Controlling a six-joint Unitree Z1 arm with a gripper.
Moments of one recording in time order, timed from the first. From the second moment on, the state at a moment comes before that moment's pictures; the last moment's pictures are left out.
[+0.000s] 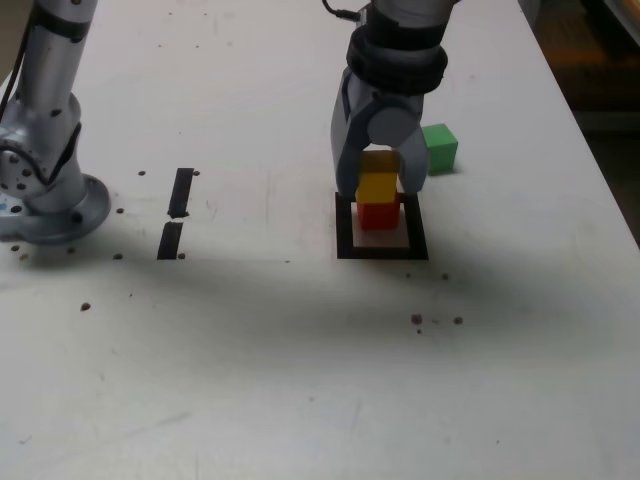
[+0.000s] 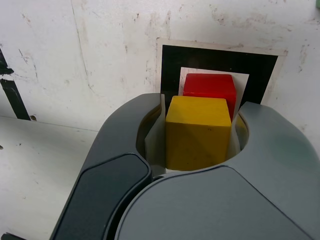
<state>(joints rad) -0.04 2.05 -1.62 1.31 -0.02 -0.08</state>
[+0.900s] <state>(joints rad) -0.03 2.06 -1.63 1.32 0.00 -0.06</state>
